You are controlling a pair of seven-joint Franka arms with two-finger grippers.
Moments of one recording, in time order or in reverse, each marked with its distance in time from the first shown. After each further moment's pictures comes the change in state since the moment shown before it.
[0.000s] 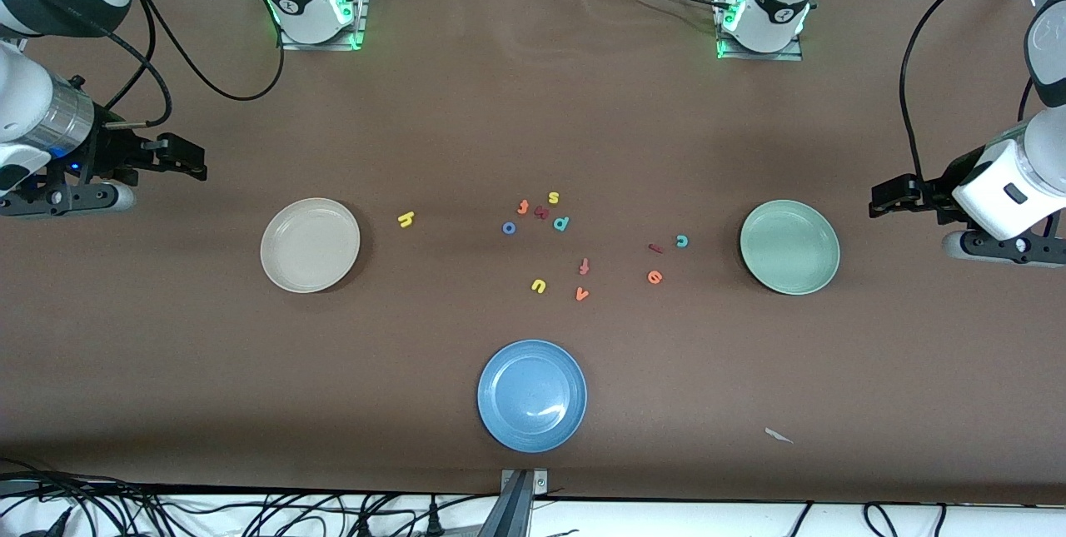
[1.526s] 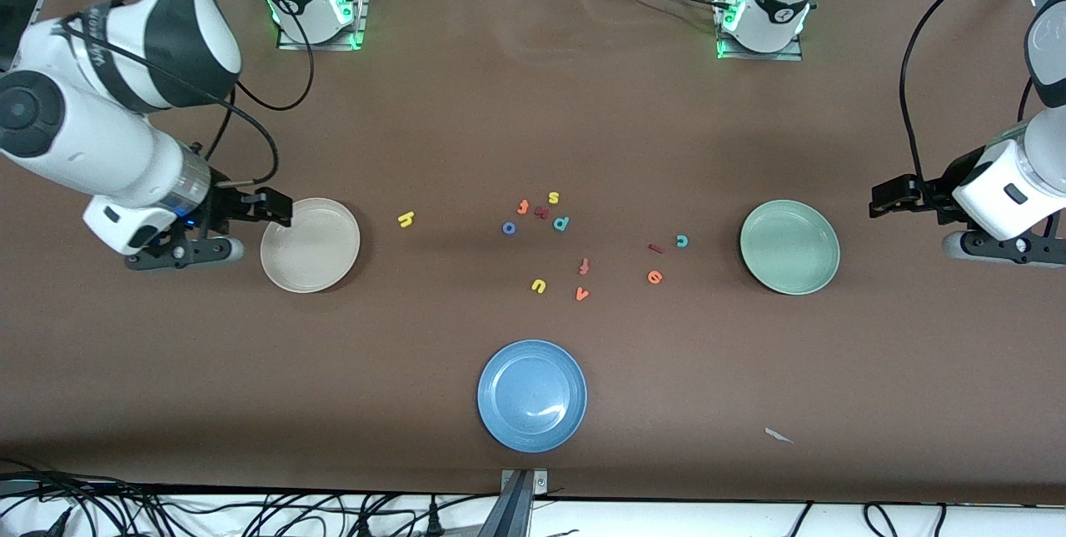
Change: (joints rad) left arm 0.005 0.000 0.002 0.000 0.000 0.000 0.000; right arm 0.011 0.163 0.146 -0.009 0.006 0.218 0.120
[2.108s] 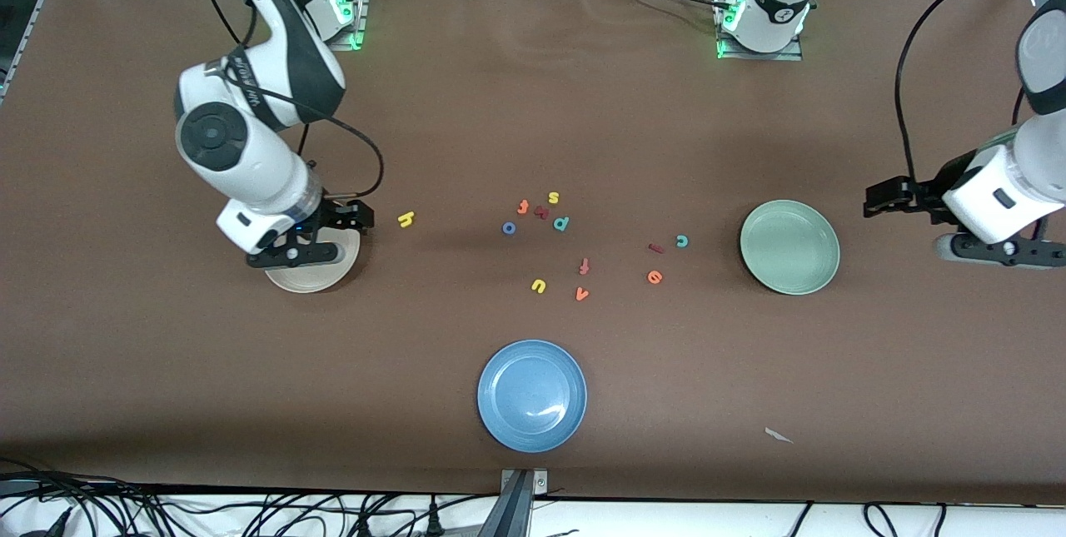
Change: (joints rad) left arm -0.011 0.021 -0.011 -0.022 -0.010 -0.005 0.000; right arm 0.003 0.039 0.151 -0.218 -0.131 0.260 0.231
